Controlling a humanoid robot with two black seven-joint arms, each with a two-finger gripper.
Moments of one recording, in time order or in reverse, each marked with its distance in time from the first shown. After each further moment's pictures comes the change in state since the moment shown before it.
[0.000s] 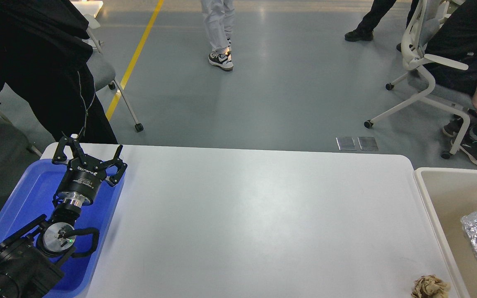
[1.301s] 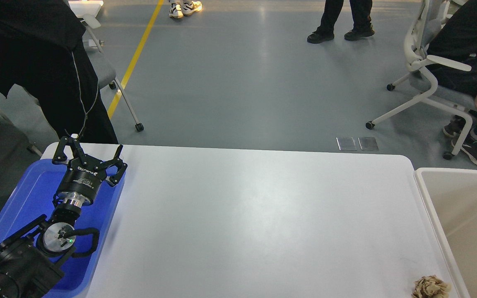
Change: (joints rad) left arm -0.001 0.000 0.001 0.000 0.001 -0.002 0.000; right arm 0.032 -0.090 0.142 0.040 0.142 0.150 -0.001
